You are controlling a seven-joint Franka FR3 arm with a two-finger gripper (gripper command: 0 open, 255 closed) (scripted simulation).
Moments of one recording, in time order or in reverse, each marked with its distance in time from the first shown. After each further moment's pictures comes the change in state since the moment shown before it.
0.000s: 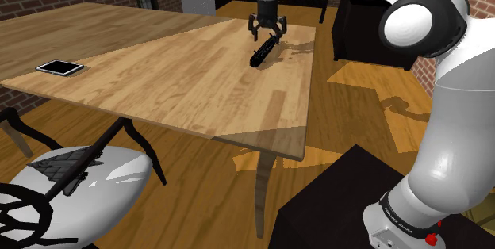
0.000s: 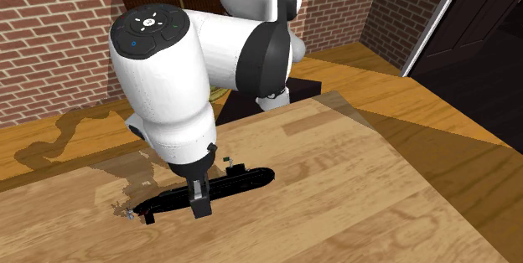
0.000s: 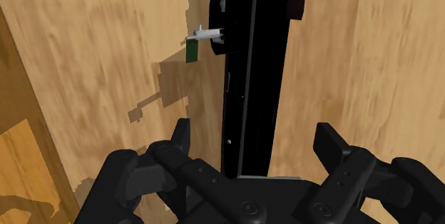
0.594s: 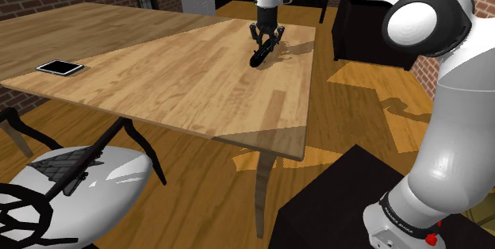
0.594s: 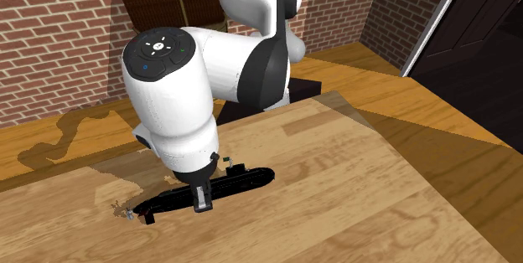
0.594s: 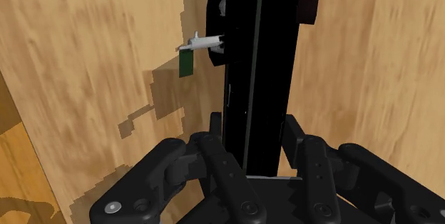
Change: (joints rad) arm -0.005 -0.018 0.000 -0.087 0.002 0.071 0.006
